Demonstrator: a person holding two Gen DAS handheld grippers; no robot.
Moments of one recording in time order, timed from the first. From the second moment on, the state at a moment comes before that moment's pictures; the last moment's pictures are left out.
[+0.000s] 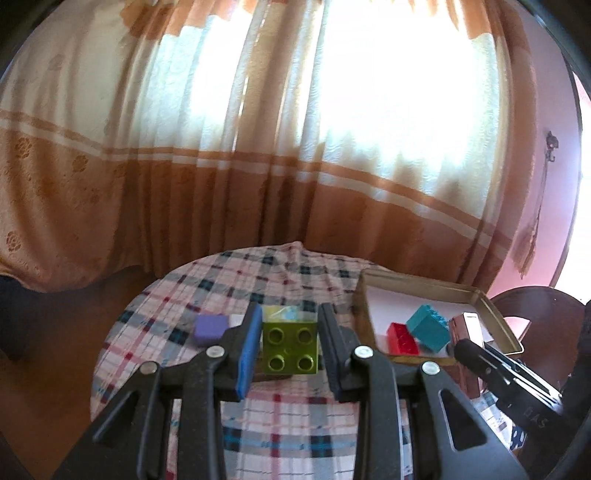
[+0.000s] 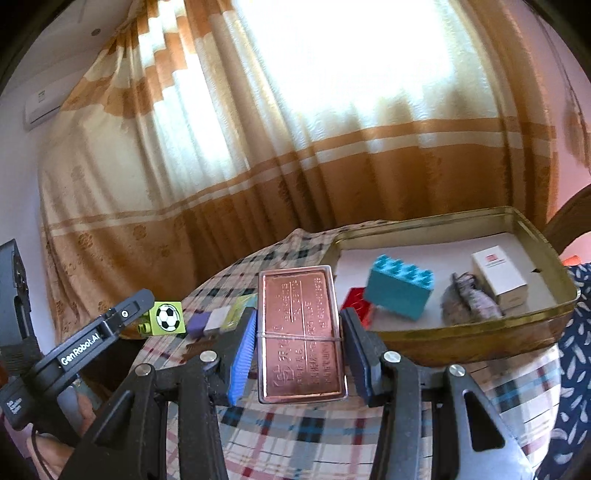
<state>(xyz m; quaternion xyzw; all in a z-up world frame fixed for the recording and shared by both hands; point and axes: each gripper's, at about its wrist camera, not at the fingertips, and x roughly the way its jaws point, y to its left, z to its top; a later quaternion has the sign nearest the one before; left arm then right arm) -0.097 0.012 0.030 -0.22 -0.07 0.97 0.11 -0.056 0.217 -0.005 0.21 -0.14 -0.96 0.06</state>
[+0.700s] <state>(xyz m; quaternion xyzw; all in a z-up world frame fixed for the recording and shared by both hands) -0.141 0.138 0.070 -0.20 -0.03 0.96 0.22 -0.072 0.348 0.036 0.17 -0.14 -0.97 -0.07</state>
